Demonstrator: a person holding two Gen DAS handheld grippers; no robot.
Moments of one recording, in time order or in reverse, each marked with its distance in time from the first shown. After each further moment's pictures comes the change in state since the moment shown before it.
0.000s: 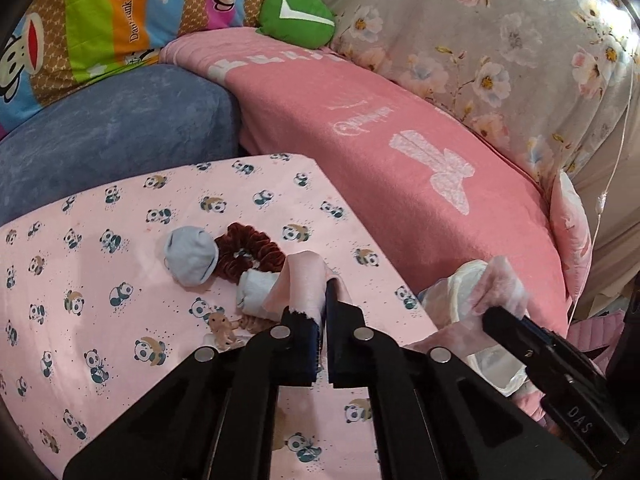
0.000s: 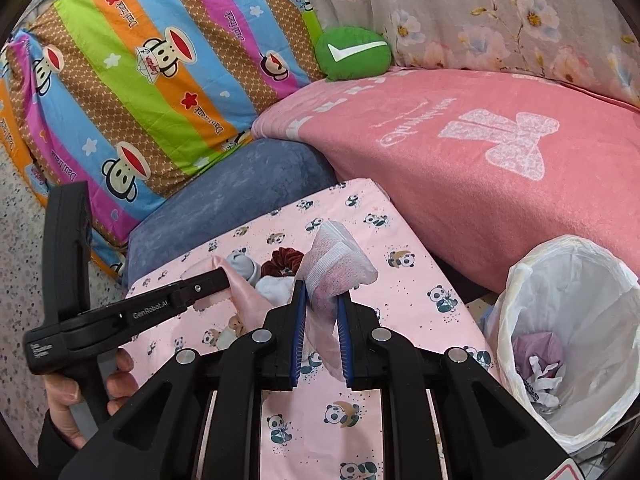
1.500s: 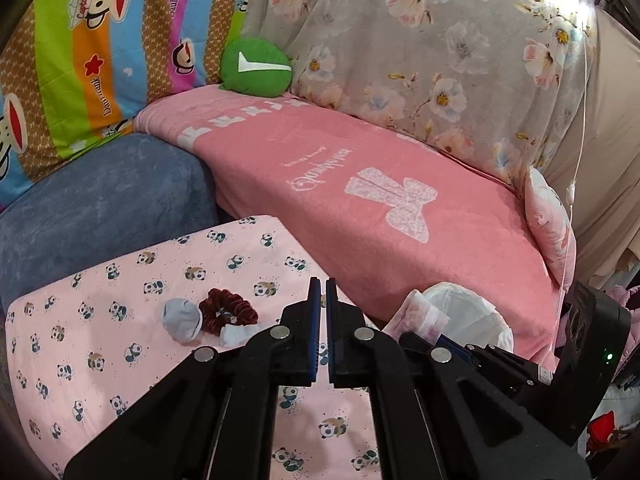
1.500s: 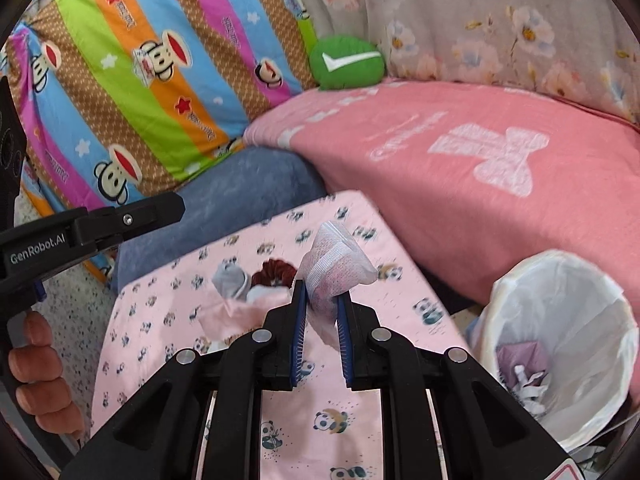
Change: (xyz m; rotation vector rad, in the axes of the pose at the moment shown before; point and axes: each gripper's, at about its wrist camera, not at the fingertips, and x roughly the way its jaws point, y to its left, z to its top) left arm -0.044 -0.048 0.026 0.152 -0.120 -0.021; right arm -0.005 0.003 0.006 -0.019 -0.027 -0.056
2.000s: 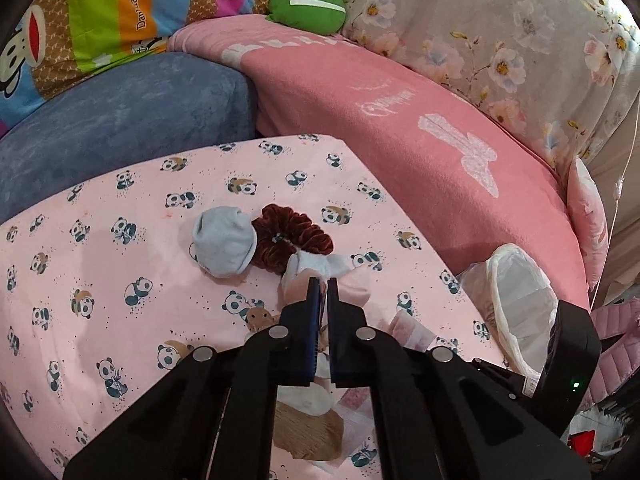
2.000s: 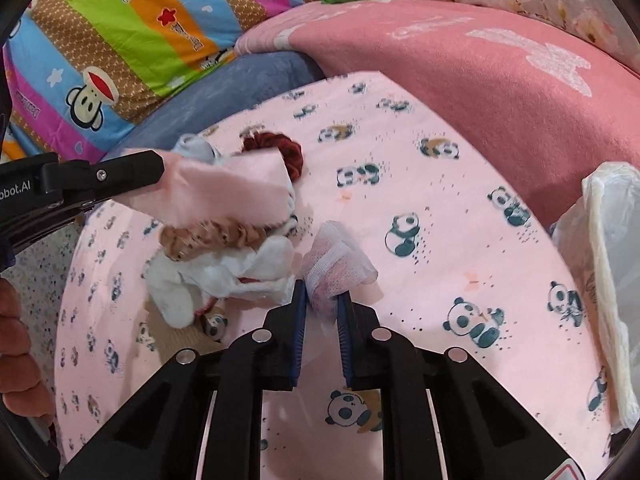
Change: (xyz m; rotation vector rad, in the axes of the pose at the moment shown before) left arm 0.056 0.083 -0.059 -0.131 0.159 0.056; right arm 0.120 0.018 -0.080 -0.025 0.257 -0.011
